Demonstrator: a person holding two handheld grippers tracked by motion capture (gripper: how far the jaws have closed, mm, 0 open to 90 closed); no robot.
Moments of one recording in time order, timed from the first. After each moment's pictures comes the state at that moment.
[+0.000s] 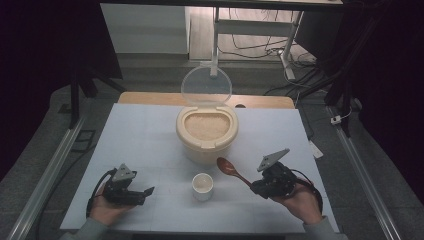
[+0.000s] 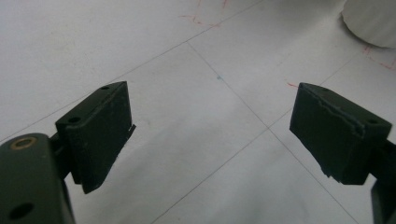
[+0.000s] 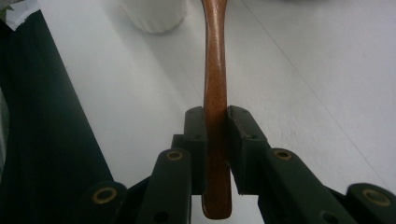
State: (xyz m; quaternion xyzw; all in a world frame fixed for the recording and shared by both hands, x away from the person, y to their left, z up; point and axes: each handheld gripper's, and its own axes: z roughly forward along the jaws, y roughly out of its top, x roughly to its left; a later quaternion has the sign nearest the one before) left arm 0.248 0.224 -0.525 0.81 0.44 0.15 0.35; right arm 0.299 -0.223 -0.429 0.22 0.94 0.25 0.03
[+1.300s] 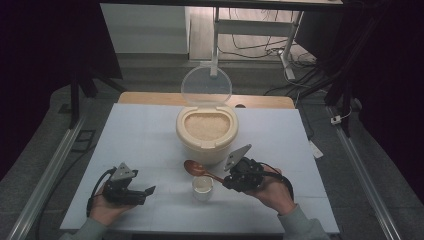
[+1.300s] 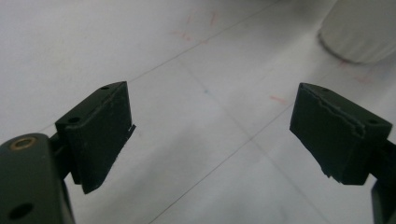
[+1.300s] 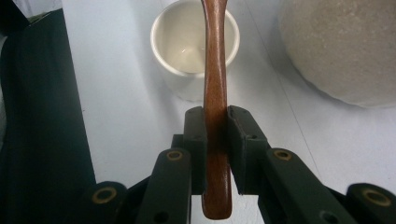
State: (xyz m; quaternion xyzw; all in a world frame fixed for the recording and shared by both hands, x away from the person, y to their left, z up) left arm 0.245 0.217 -0.507 0.81 0.42 0.14 0.38; right arm 0.307 -0.146 -0.424 0.11 0.96 0.24 0.05
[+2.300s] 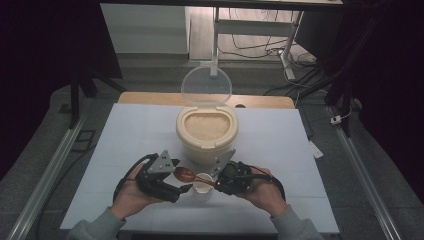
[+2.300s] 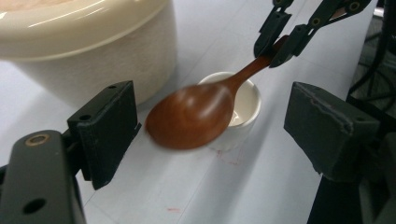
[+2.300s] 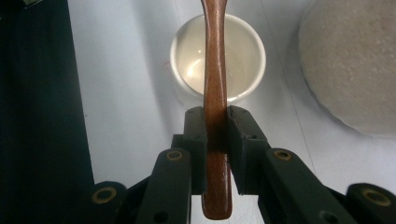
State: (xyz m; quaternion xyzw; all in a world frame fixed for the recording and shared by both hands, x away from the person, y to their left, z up) left arm 0.253 0.119 -0.420 0.88 0.25 0.13 0.39; right arm 0.298 -0.116 -0.428 0.07 0.97 0.22 0.06
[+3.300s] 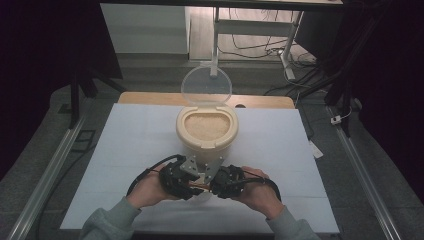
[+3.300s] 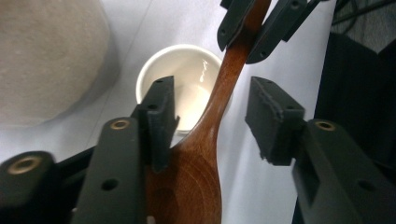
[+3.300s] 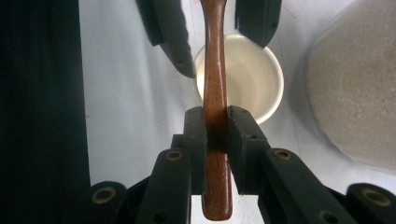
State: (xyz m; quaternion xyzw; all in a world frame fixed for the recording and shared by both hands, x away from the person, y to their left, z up) left arm 0.279 0.076 -0.438 0.94 0.17 0.04 0.28; right arm 0.283 -0.098 -0.426 0.01 0.98 0.20 0.09
